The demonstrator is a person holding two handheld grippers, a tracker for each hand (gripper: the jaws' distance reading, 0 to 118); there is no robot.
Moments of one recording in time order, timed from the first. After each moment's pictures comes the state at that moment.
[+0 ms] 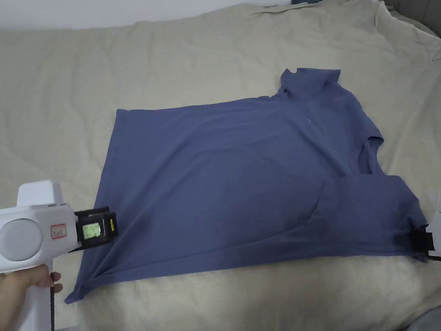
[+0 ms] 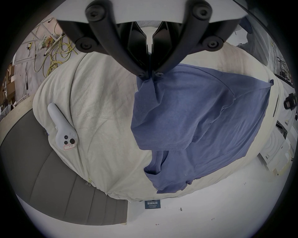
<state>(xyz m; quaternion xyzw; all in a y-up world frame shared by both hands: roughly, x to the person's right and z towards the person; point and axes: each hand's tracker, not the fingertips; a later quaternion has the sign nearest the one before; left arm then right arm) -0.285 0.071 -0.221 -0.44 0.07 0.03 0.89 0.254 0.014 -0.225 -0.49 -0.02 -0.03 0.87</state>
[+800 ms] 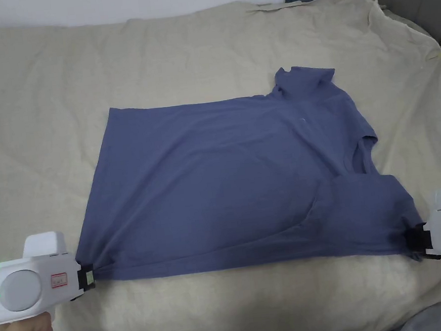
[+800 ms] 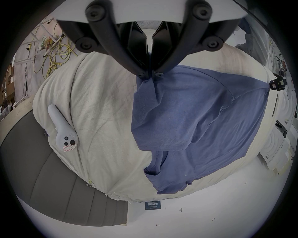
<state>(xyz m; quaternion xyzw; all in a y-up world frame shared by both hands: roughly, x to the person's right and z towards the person) -0.288 0.022 -0.197 -0.47 0.06 0.08 0.88 0.258 0.022 -0.225 -0.50 -0.02 -0.04 0.87</state>
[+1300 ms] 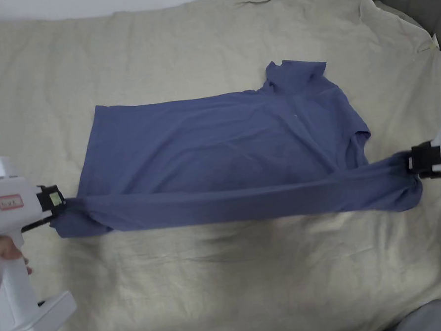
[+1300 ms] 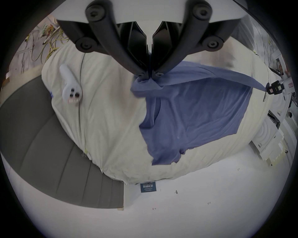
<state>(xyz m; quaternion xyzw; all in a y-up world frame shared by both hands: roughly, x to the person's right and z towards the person) -0.307 0.098 -0.274 -0.37 0.07 0.15 0.91 0.270 0.109 -0.303 -0.44 0.00 -0.04 0.90</state>
